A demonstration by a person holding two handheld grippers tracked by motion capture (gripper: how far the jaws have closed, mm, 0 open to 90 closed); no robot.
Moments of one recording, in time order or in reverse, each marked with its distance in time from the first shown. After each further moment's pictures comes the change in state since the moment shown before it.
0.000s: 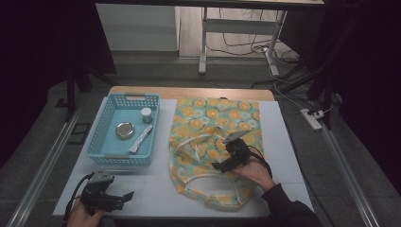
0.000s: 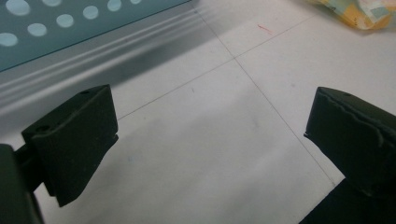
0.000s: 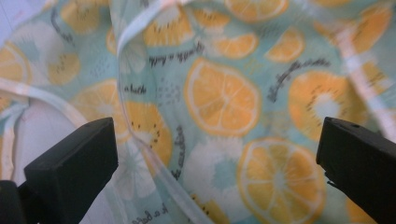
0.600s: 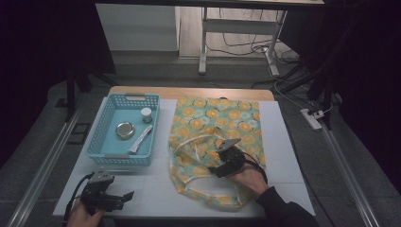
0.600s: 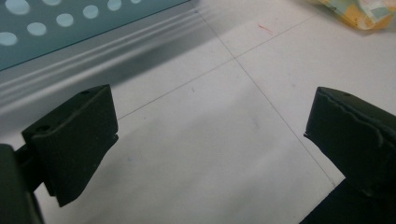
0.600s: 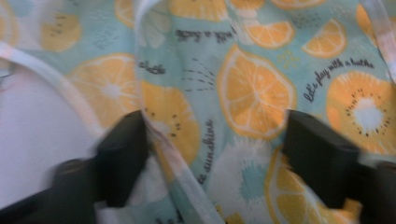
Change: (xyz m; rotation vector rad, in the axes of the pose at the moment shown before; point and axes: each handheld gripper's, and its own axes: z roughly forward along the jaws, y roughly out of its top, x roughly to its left) left arm 0.000 0.000 0.000 0.003 -0.001 -0.002; right arm 0.020 -0.007 0.016 0.017 -0.035 -0.131
